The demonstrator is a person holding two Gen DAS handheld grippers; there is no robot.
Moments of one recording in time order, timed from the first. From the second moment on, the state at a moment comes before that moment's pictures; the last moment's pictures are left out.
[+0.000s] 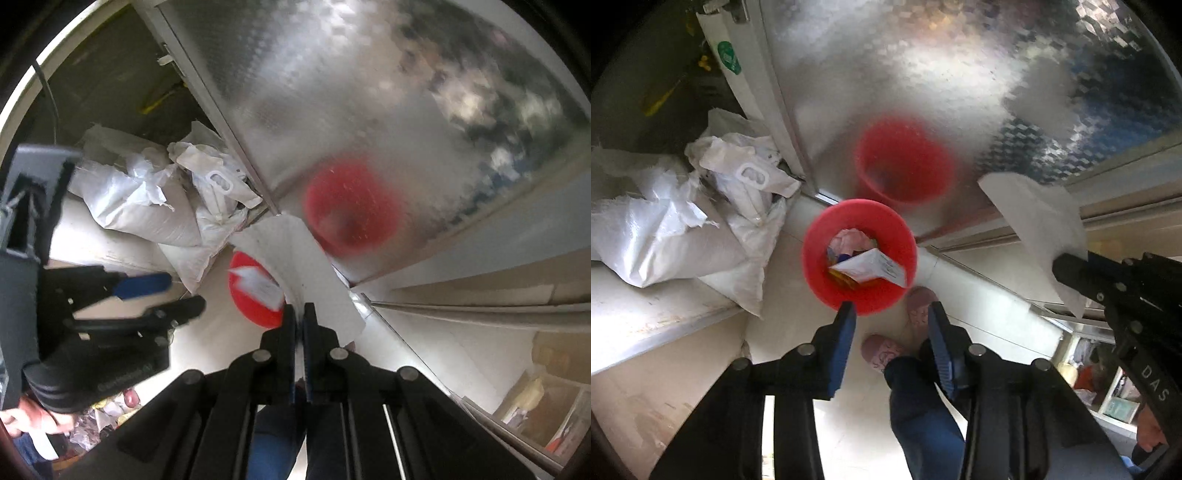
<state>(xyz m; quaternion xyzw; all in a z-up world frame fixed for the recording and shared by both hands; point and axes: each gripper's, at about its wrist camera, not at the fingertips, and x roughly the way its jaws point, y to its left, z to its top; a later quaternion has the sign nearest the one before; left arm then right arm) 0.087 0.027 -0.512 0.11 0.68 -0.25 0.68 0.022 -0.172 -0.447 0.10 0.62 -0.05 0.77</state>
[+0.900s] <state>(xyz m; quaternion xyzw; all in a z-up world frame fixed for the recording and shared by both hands) 0.093 0.125 -0.492 0.05 0.65 -0.13 0.74 0.055 -0.118 -0.465 0.03 0.65 0.06 0.76</state>
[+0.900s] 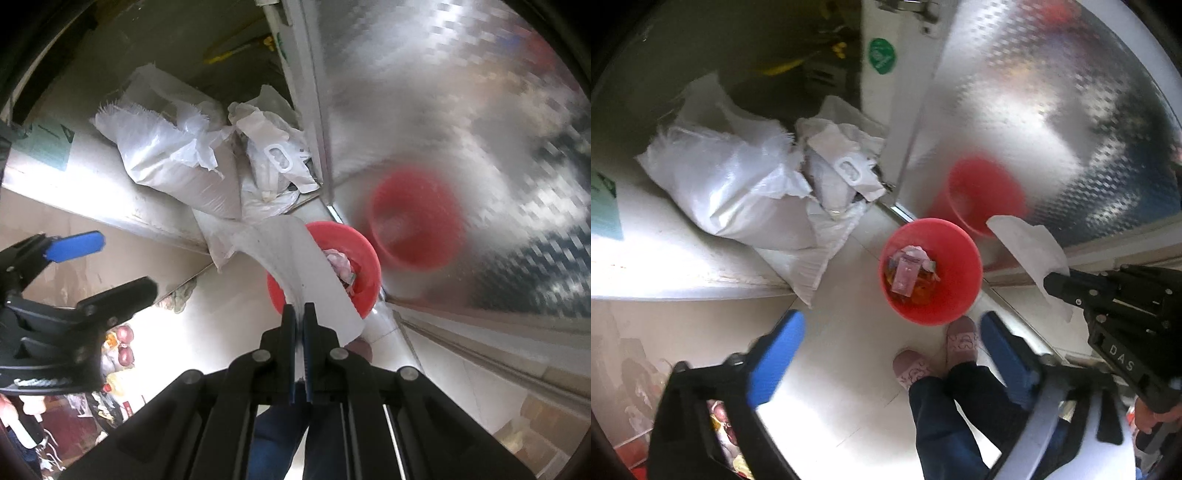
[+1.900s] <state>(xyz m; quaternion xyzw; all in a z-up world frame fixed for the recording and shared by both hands) 0.073 0.138 -0.448 0.06 0.65 -0.09 0.75 0.051 -0.100 -0.440 0.00 0.64 0.06 0.77</state>
